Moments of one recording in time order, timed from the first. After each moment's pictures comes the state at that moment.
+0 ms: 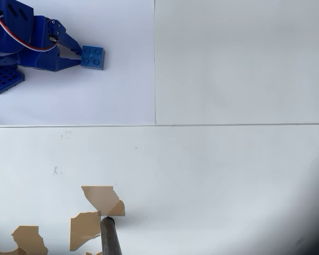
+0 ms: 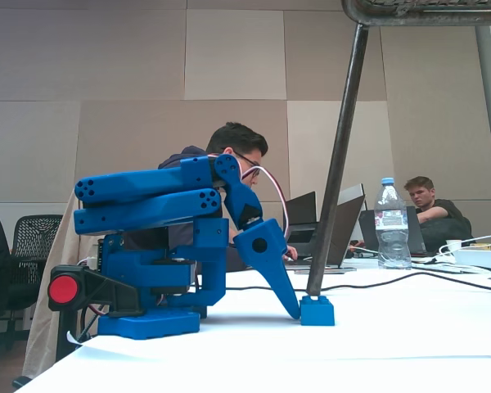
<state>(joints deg) -7.2 191.1 182.6 69.1 -71.0</state>
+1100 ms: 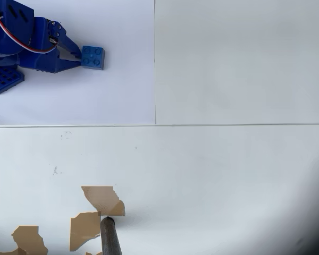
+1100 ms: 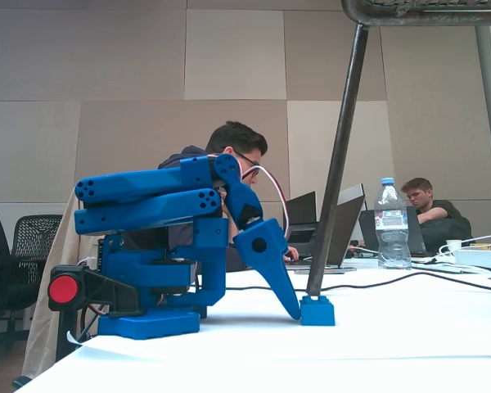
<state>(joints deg) -6.0 191.1 182.6 69.1 -71.0</state>
